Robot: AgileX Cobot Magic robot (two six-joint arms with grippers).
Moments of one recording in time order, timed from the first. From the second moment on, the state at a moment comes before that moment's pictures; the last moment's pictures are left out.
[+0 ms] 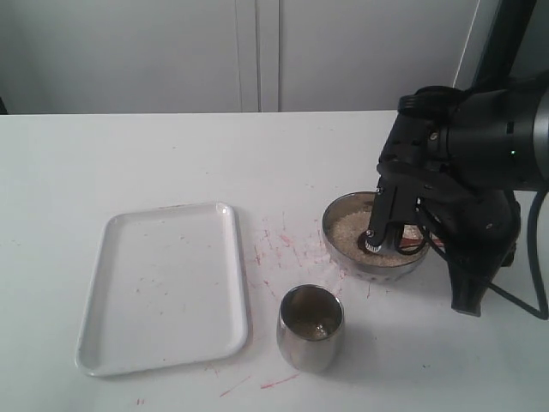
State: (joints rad) left arm -0.06 0.00 0.00 -0.18 0.03 -0.05; right arm 0.47 1.67 -1.04 -0.71 1.22 -0.17
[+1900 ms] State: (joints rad) left arm -0.06 0.00 0.00 -0.18 0.03 -0.05; right arm 0.47 1.62 -1.04 -0.47 1.15 0.00
